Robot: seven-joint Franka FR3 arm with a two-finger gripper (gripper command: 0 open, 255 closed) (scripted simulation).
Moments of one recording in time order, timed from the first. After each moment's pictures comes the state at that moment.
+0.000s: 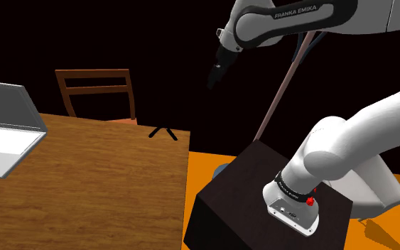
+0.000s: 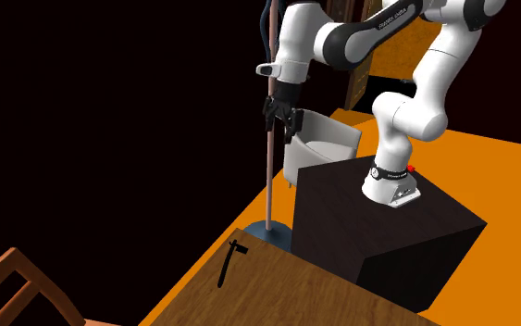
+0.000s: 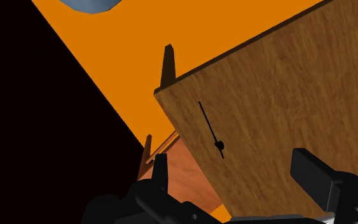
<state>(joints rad) 0.08 -0.45 -0.10 -2.46 0.02 2.19 -0.30</state>
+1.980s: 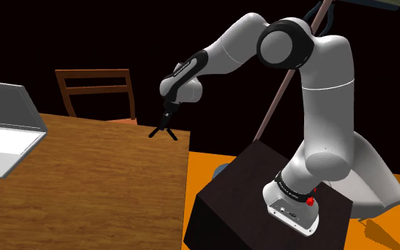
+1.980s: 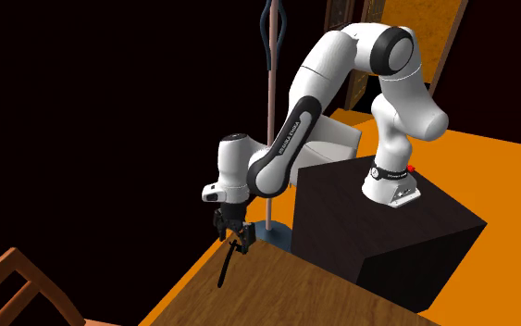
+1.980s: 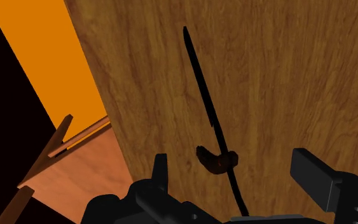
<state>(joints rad) 0.15 0.56 0.00 -2.00 0.49 2.66 -0.87</state>
